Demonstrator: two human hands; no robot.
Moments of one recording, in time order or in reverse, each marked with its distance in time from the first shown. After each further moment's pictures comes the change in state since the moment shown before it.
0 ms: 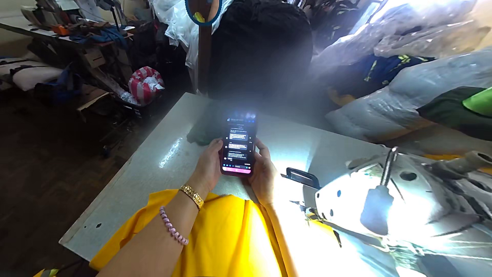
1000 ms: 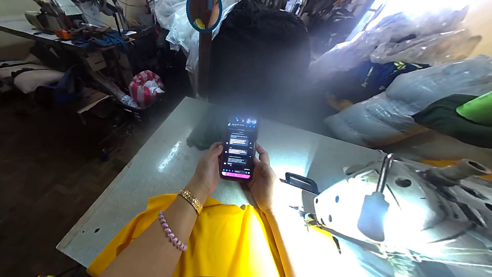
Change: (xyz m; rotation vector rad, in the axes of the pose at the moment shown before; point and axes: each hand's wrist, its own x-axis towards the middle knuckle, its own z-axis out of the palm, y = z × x) left_hand 0.002 0.001 -0.001 -0.019 -0.026 0.020; right_hand 0.005 0.010 -0.006 -0.018 -0.012 -0.055
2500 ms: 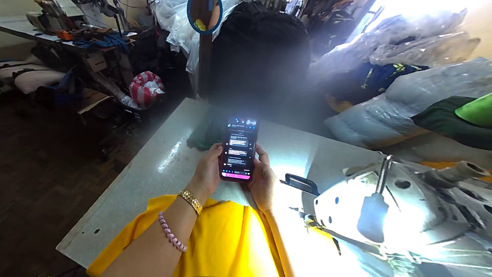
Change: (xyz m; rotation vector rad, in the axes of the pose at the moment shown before) left_hand 0.000 0.001 -0.001 0.004 -0.016 -0.006; right_hand -0.002 -0.003 0.000 0.016 -0.009 0.038
